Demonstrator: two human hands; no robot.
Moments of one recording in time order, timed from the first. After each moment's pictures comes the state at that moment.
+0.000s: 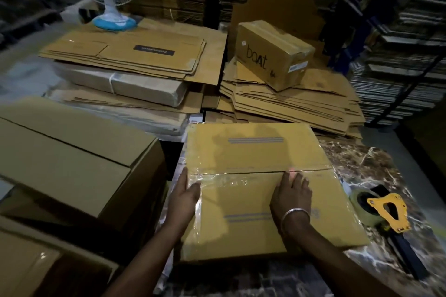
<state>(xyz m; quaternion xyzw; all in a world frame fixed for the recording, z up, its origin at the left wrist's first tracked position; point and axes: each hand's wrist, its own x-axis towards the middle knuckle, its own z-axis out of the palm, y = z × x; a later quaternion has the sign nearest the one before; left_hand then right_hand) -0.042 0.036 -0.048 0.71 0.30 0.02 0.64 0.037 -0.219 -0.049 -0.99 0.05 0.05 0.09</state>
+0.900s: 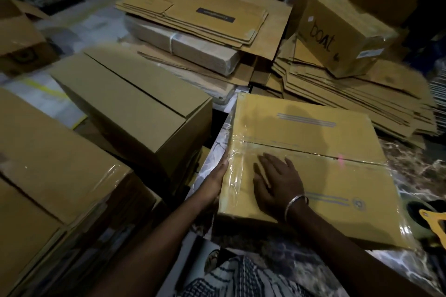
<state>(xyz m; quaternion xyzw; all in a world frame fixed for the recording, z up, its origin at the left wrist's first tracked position) -0.107 0.038 -0.056 0.62 0.22 -0.05 0.76 -0.025 -0.140 -0.051 -0.89 -0.38 -0.11 0.23</state>
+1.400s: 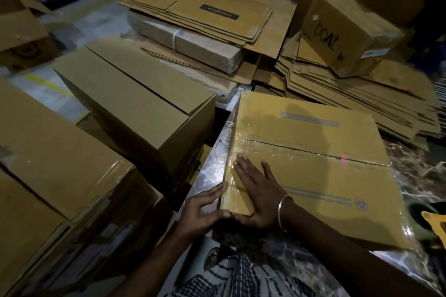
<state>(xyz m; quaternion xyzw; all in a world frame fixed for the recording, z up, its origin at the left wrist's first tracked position) -0.191 0.042 -0.097 0.75 0.13 0.11 0.65 -0.040 -0.123 -0.051 -0.82 -0.56 0.10 0.05</state>
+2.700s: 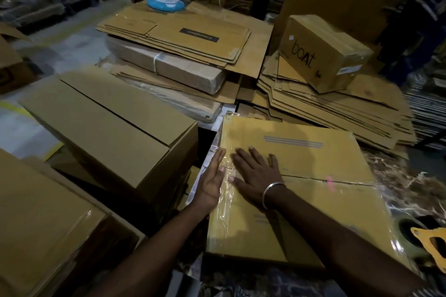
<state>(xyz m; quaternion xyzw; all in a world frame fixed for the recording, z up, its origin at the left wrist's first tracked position) -0.035 0.054 -0.082 0.71 0.14 0.10 0.69 0.055 -0.089 -0.037 -0.92 -0.39 0.09 0.01</state>
